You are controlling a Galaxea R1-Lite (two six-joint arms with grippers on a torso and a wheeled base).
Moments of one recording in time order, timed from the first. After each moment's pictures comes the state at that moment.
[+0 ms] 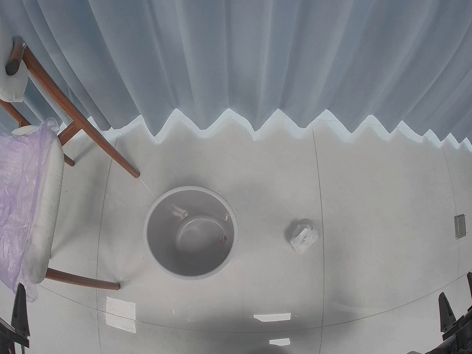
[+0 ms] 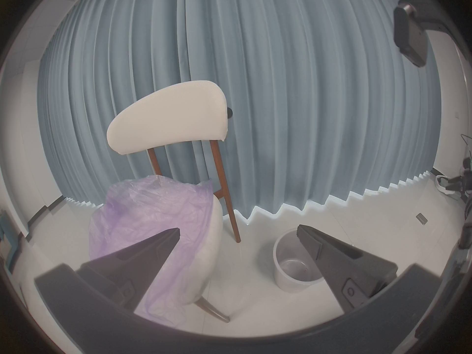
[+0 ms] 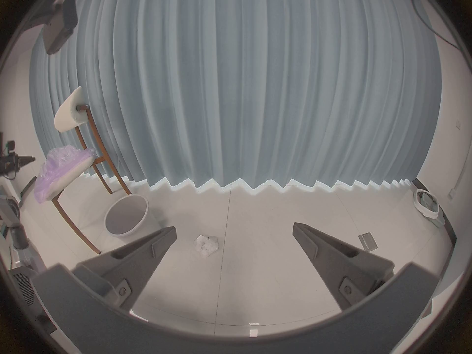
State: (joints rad) left arm 0.00 0.06 -0.16 -0.11 0.04 0.09; right arm 0.00 0.02 -0.02 0.00 0.05 -0.02
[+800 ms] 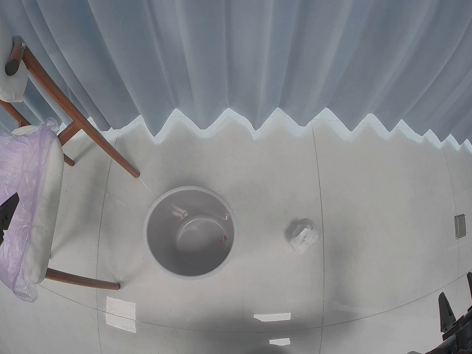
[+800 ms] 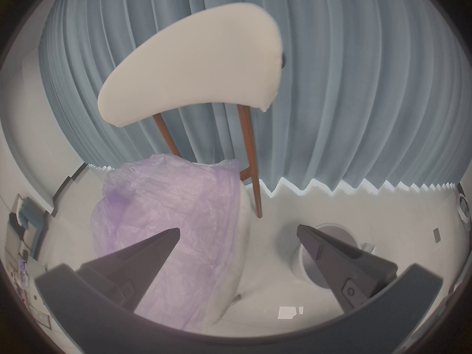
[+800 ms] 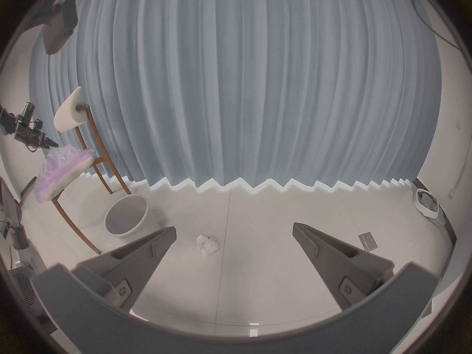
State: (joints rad) left arm 0.40 0.78 -0.58 -0.07 -0.18 0.03; right arm 0.00 0.02 -0.02 0.00 0.05 -0.02
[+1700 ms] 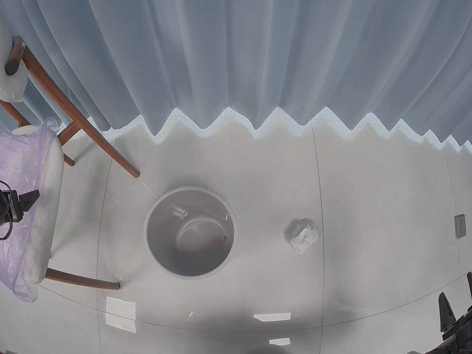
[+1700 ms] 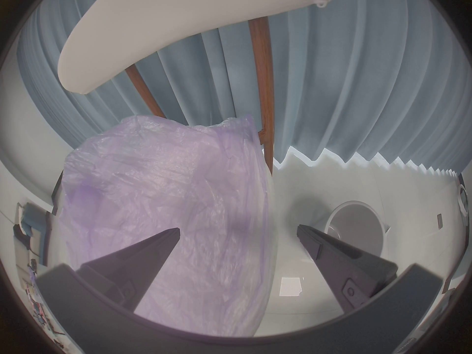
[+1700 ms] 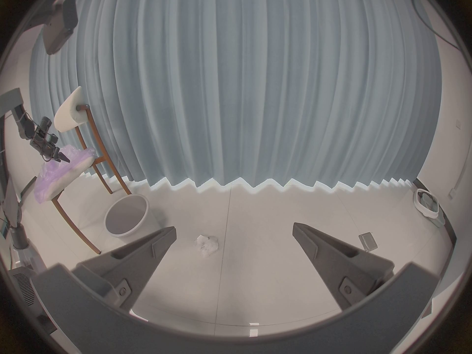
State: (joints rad) left arm 0.48 1.21 -0.66 -0.18 -0.25 0.14; right arm 0.00 0.02 -0.02 0.00 0.05 -0.02
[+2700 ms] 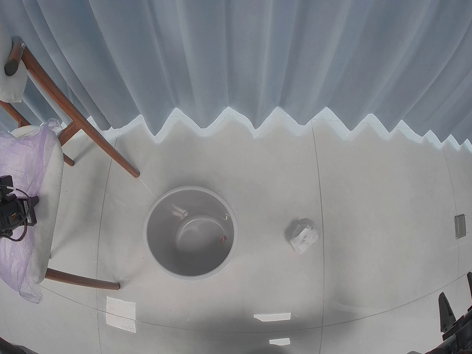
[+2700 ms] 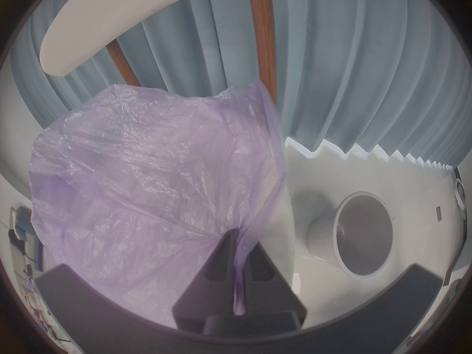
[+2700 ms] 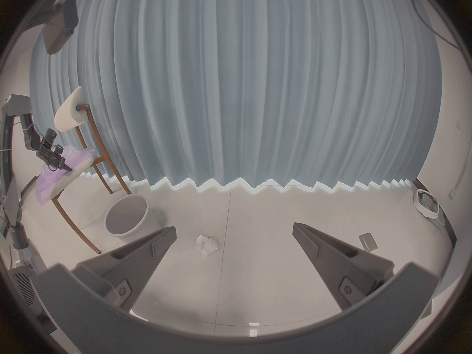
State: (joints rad) left arm 0.48 1.40 -0.59 -0.41 -0.28 0.16; right arm 0.00 0.02 -0.02 0.00 0.05 -0.02
